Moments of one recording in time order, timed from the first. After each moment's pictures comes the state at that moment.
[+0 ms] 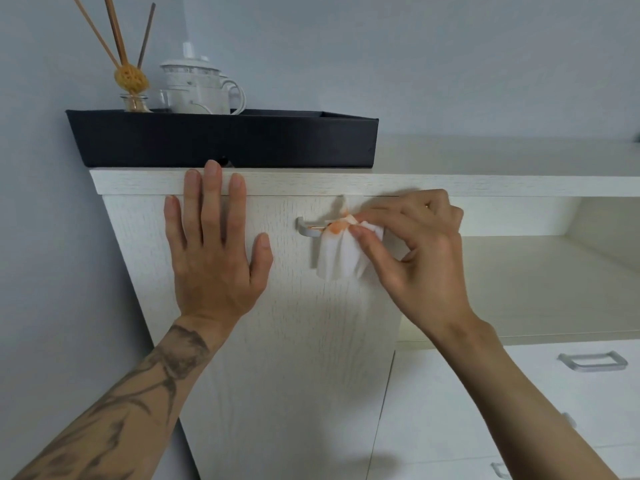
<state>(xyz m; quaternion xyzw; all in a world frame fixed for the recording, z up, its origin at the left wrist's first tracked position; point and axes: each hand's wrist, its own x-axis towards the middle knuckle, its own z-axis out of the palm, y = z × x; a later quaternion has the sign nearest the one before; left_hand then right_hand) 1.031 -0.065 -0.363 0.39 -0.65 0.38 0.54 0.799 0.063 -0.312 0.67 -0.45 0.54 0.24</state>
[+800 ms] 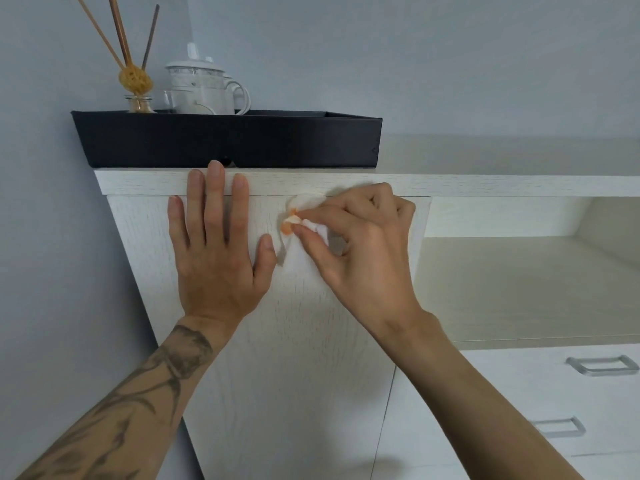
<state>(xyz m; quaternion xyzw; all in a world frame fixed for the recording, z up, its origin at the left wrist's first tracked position) 1.034 -0.068 -0.365 0.38 -0.64 0.39 0.53 0.855 0.049 -0.307 0.68 -0.46 0.53 0.23</state>
